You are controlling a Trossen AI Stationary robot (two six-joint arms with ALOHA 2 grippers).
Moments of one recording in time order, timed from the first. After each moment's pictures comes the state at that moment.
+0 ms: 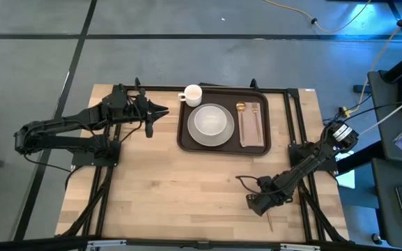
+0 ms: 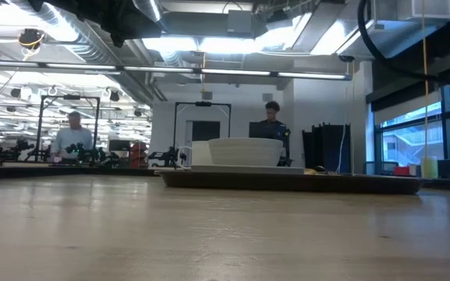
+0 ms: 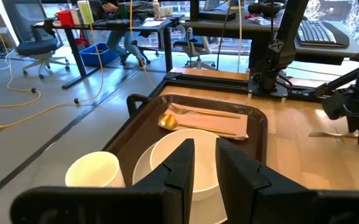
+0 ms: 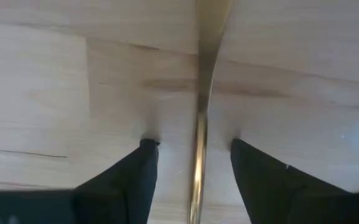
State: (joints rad) left arm 0.33 0.77 0.68 -0.13 0.00 0.01; right arm 0.72 1.68 0.85 -0.61 -0.18 2.14
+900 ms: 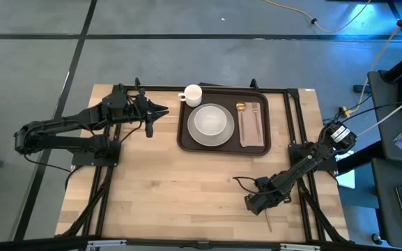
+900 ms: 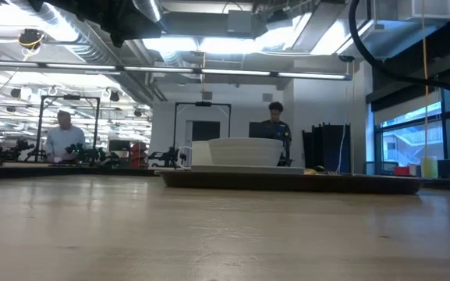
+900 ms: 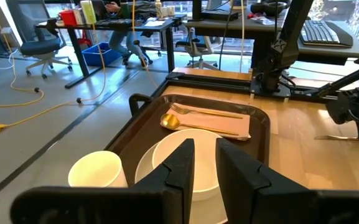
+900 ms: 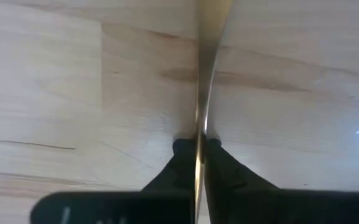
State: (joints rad) left arm 0.33 0.77 0.68 -0.13 -0.01 0.01; right arm 0.71 1.75 0.86 -0.60 -0.23 2.09
